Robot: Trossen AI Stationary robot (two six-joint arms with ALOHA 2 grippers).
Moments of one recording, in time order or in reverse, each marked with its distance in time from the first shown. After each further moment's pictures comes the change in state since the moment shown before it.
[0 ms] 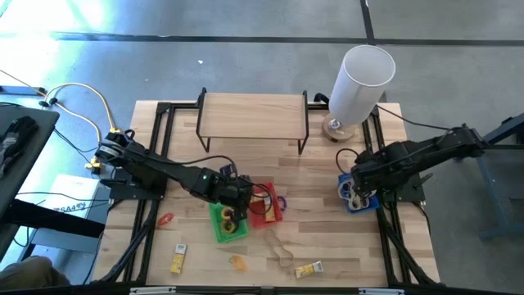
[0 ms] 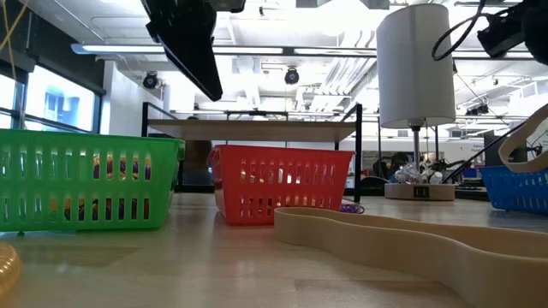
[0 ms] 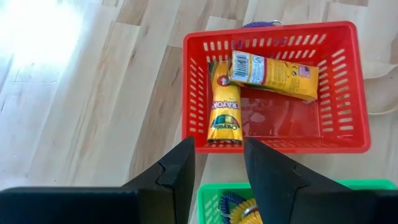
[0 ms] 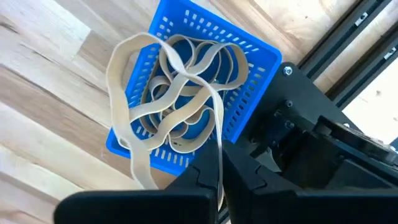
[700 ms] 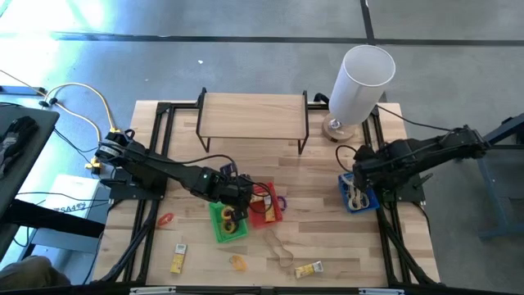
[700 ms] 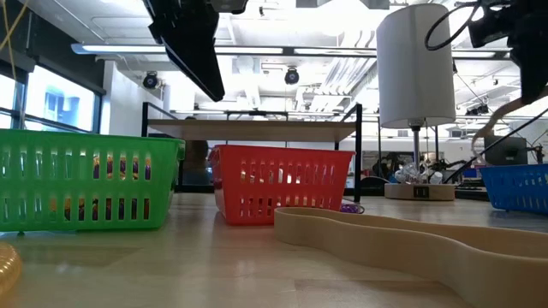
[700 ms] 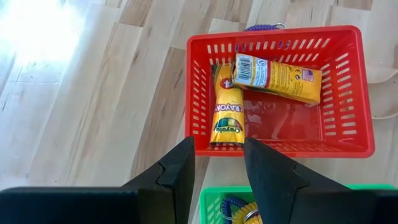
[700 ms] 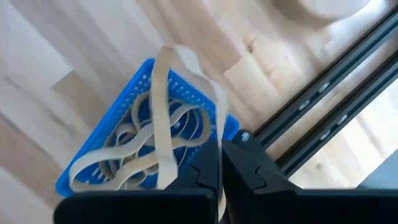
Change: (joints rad) left arm 0.010 0.000 0.000 0.006 0.000 0.000; right arm -0.025 -0.038 0.001 0.000 0.239 -0.232
